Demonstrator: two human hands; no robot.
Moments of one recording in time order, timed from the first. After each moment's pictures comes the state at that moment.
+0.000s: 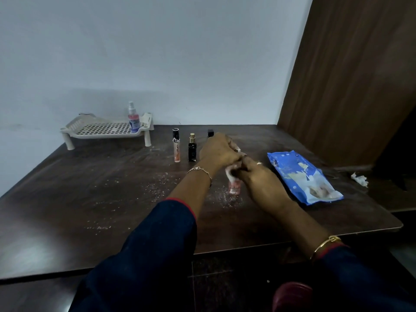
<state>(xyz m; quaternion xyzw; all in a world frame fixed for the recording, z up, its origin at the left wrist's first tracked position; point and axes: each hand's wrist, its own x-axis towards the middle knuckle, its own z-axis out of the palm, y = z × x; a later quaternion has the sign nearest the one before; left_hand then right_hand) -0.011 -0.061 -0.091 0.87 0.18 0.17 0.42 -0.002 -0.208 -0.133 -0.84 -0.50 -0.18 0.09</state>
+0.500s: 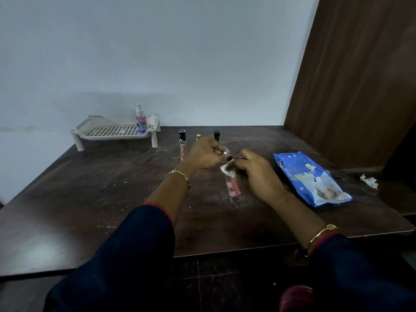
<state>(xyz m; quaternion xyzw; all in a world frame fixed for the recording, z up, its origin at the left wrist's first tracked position) -0.035 -0.018 -0.104 0.84 0.14 0.17 0.49 0.008 -0.182 -0.125 -0.80 -0.51 -0.17 0.26</state>
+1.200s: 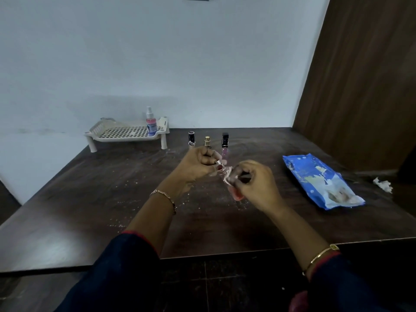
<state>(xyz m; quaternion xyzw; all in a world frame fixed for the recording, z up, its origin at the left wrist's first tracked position) -0.082 0.001 -0.118 0.75 0.08 0.17 0.63 -0.008 -0.165 -0.145 -0.77 -0.43 -0.12 0.45</state>
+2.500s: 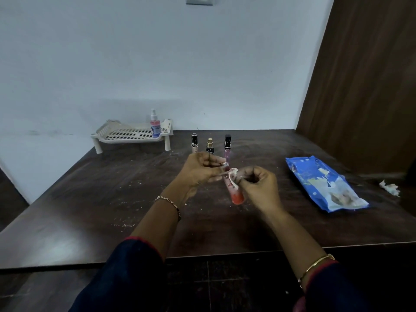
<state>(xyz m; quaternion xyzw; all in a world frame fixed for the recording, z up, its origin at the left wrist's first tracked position) -0.092 -0.016 -0.116 0.69 0.13 0.18 0.69 -0.019 -0.158 -0.151 -0.67 -0.28 0.03 0.69</state>
